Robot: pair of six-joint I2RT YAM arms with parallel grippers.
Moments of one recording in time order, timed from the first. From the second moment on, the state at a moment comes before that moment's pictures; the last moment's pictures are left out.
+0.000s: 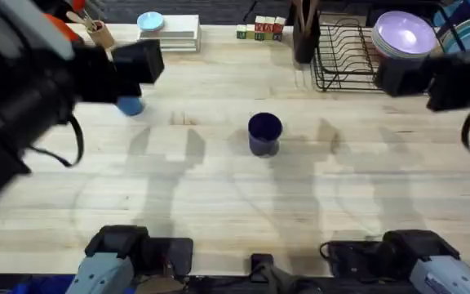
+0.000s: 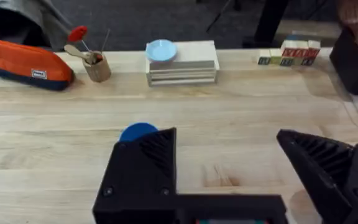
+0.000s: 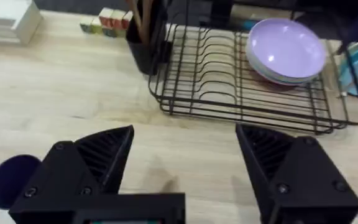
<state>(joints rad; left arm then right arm) -0.01 0.70 0.92 -0.61 0.00 0.00 0.01 0.75 0.88 -0.59 -0.04 -0.06</state>
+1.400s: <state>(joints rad) -0.01 1.12 1.31 -0.98 0.00 0.10 0.21 1.13 1.27 -0.99 -0.22 -0.03</state>
